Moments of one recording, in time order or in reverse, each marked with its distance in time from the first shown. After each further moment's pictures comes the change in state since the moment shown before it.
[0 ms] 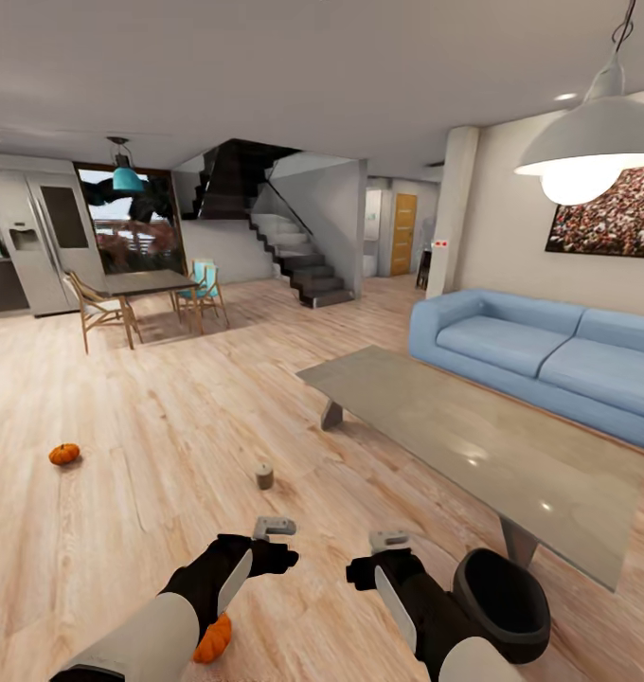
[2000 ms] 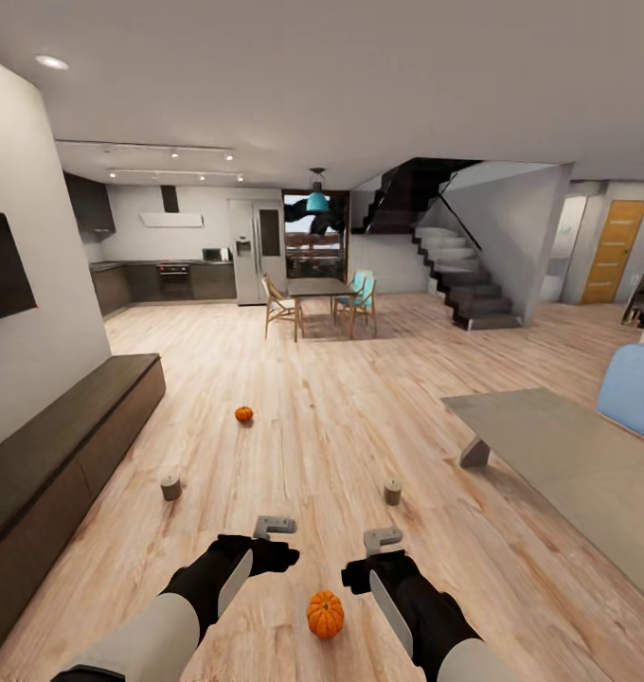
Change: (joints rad) left arm 0.001 -0.002 0.000 0.000 0.003 -0.022 -0.002; right arm 0.001 0.000 0.060 0.002 0.000 -0.002 0.000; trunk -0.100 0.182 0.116
